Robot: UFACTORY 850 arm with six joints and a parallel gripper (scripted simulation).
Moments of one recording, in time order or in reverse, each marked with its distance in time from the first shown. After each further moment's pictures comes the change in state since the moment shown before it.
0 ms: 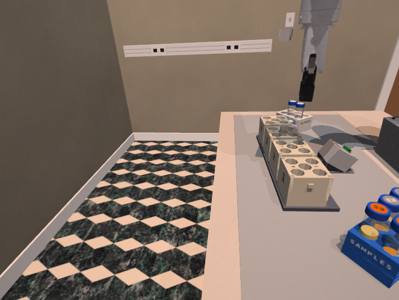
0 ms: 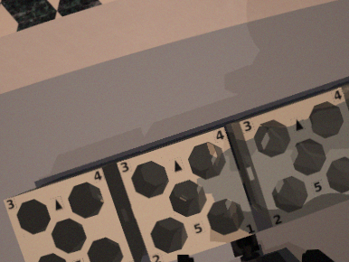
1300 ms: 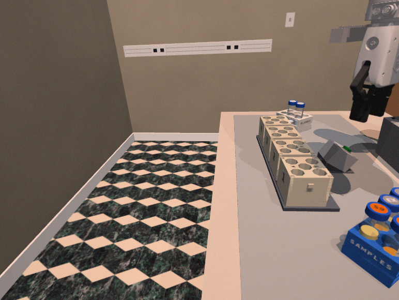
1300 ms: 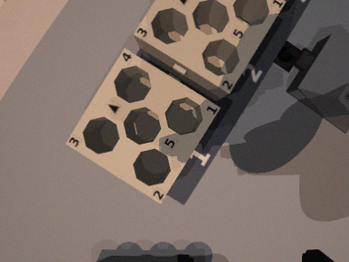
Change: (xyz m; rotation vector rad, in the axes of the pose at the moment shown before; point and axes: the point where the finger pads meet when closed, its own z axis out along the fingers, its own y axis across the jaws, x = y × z) arm -0.114 -0.129 0.003 -0.001 -0.012 0.690
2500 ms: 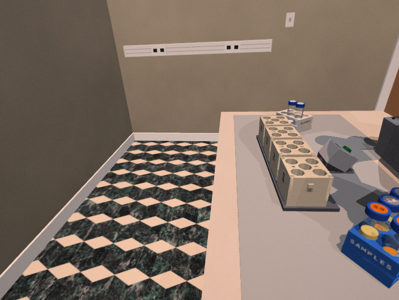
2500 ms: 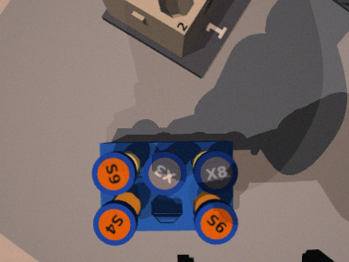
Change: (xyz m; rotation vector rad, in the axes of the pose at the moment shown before) arm -0.148 -0.024 0.005 -0.007 0.027 0.003
